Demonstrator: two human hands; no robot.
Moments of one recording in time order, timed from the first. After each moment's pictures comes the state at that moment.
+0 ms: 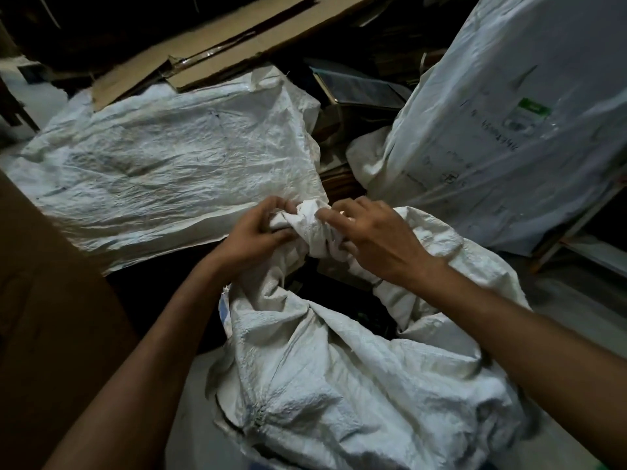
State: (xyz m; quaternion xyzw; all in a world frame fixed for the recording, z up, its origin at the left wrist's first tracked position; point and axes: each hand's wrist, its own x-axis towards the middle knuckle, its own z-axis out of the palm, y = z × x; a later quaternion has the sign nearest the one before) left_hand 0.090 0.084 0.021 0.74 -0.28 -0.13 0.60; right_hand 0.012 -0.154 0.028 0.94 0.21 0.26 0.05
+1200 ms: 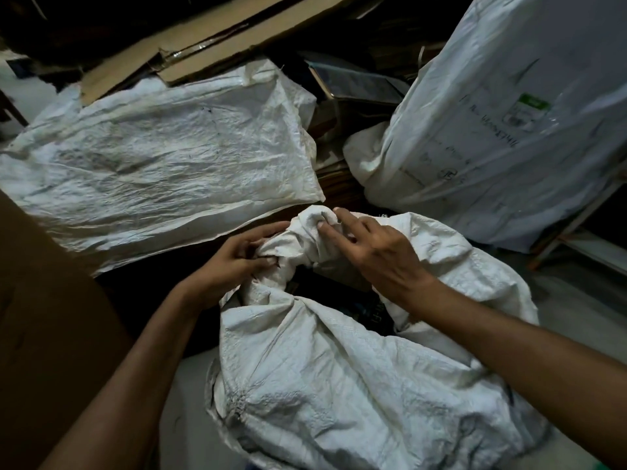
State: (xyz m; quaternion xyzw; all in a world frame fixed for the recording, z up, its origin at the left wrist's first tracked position) left_hand 0.078 0.113 -0.007 0.73 -0.27 -0.22 0.59; right_hand -0.004 -0.158 0.000 0.92 0.19 0.30 0.15
